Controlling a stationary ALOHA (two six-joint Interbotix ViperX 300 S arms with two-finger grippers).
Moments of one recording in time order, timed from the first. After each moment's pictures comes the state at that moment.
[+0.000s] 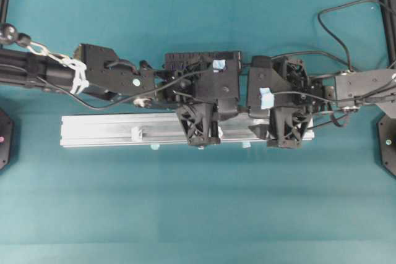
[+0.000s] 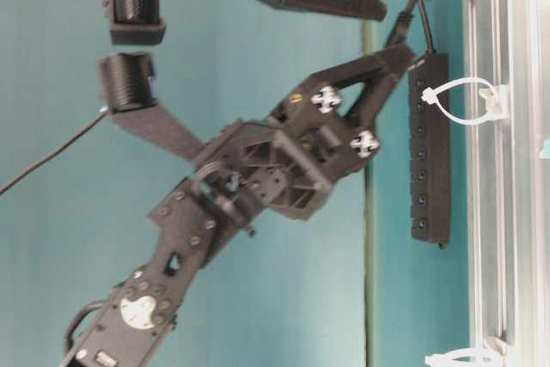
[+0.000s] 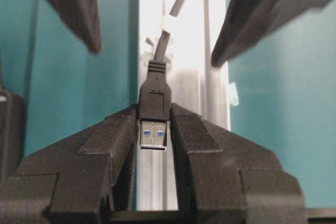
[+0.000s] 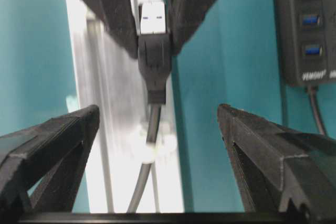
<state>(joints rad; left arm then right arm) 0.09 0.25 0.30 0.02 0.14 0.08 -0.08 -0.15 0.76 -0.23 0.39 0.15</state>
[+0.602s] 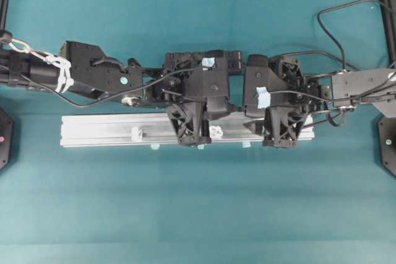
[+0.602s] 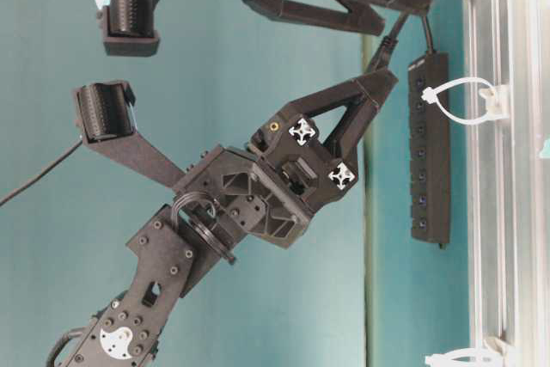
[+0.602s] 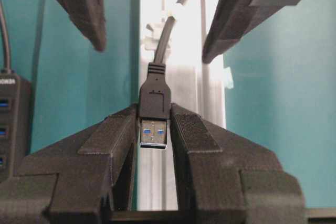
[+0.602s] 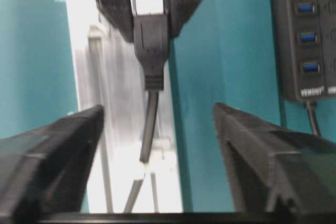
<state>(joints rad) 0.09 0.20 0.35 0.02 0.15 0.08 -0.08 -0.14 0.75 -0.23 0.35 0.15</state>
